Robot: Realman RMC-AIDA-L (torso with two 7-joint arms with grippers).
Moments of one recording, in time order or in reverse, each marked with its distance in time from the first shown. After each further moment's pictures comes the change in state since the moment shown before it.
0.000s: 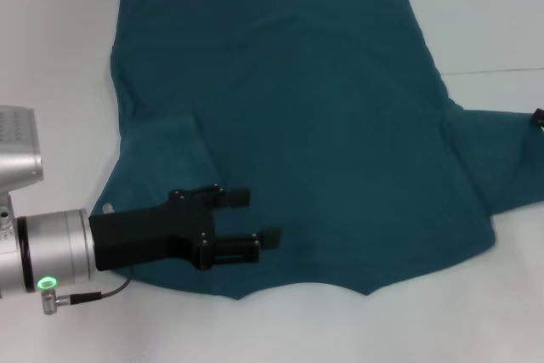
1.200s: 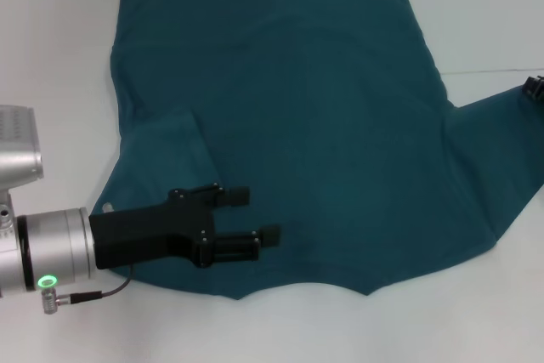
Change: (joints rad) left arm -0.001 0.000 0.000 0.000 -0.001 -0.004 -0.014; right arm 0.079 -0.003 -0.007 0.007 0.001 0.081 -0.133
